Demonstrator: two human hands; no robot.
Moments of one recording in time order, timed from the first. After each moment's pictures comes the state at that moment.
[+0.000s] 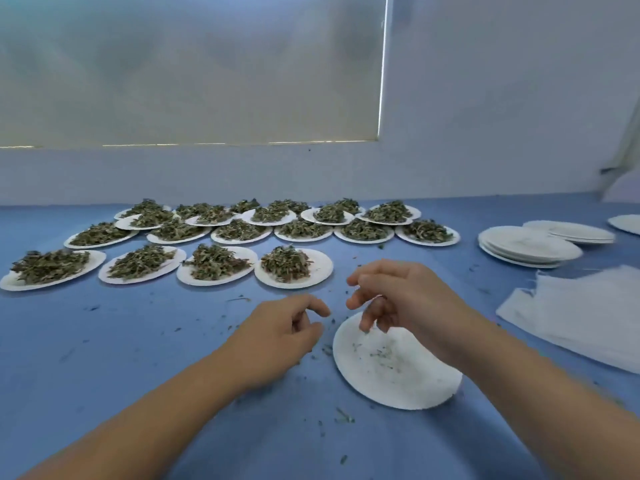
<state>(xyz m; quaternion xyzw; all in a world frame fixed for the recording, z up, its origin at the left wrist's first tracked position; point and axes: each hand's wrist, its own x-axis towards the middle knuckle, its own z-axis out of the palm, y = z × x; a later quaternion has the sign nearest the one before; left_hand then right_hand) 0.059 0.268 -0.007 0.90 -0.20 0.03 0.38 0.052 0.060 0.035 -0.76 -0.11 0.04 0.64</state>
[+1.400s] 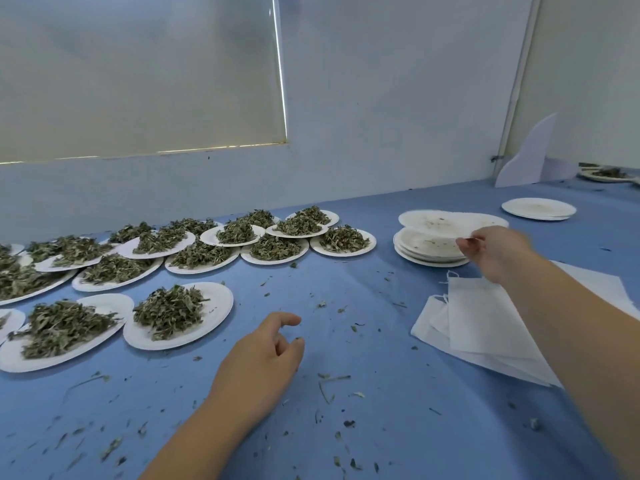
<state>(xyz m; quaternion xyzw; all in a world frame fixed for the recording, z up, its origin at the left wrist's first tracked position) 0.135 0.150 -0.037 0.89 -0.17 0.02 0.42 0.181 -0.215 0.032 -0.51 0.29 -0.24 0.77</state>
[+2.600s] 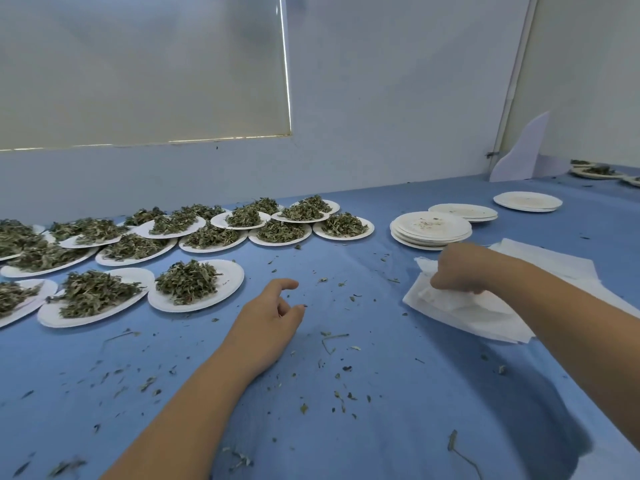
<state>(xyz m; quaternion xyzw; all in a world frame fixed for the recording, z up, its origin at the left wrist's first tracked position) 0.125 0.159 -0.030 0.88 -0.18 0.02 0.44 0.109 -0.141 0.040 -0.98 0.17 0.07 0.00</state>
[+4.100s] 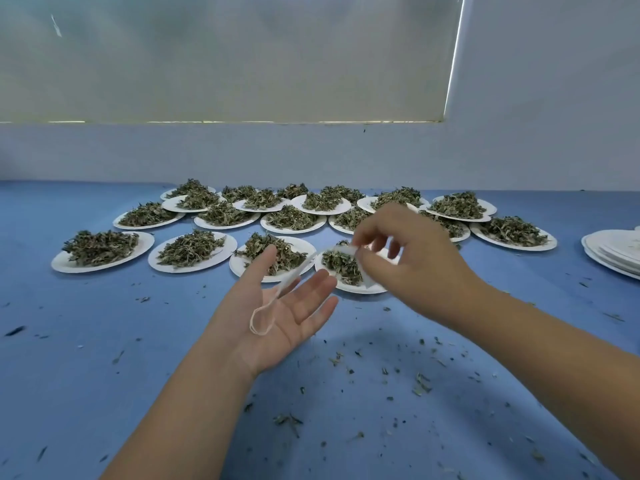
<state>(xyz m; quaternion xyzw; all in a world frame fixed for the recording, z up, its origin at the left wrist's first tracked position) 0.103 0.350 0.005 0.30 0.09 -0.17 0.93 0.128 0.159 0.046 -0.84 -0.33 -0.23 0.36</state>
